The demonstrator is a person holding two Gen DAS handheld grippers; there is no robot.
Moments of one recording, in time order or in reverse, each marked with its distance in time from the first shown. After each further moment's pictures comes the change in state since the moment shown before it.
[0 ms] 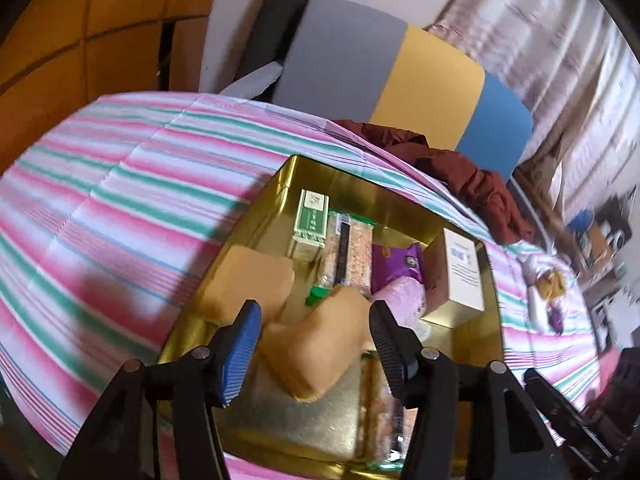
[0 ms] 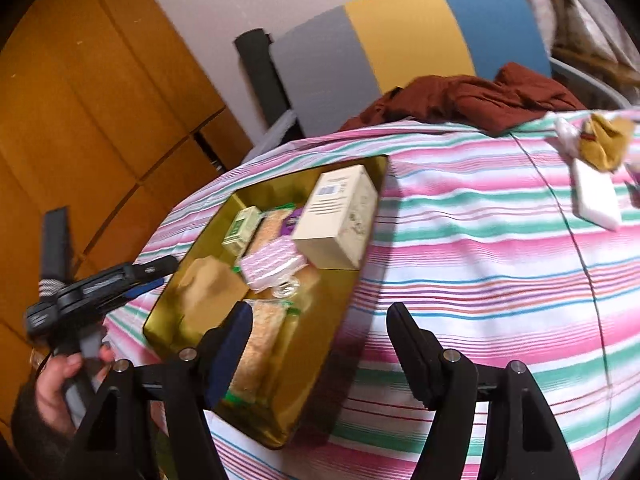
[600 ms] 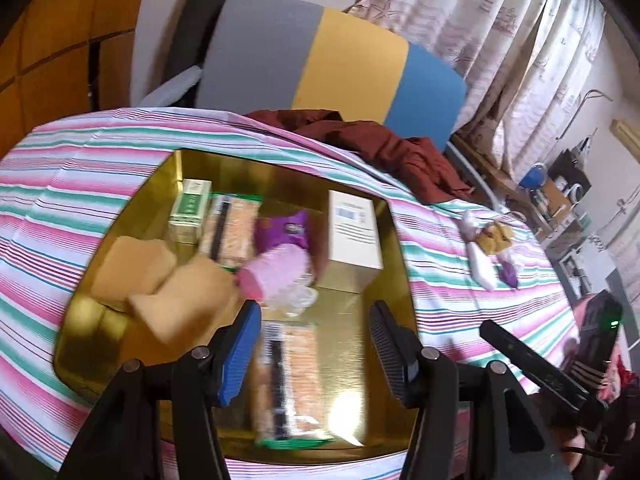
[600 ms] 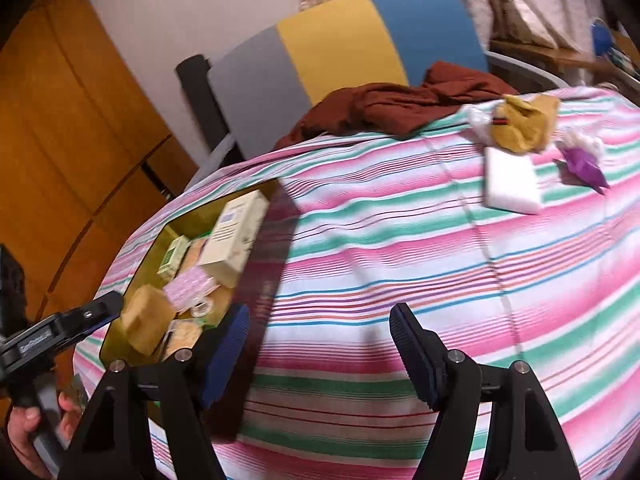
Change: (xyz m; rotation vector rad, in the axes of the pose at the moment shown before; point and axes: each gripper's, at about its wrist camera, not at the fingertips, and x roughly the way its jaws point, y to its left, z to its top) left arm -0.003 -0.082 -0.027 0.171 0.027 -0.163; right arm -0.033 -0.071 0.001 0.111 -0.069 -0.160
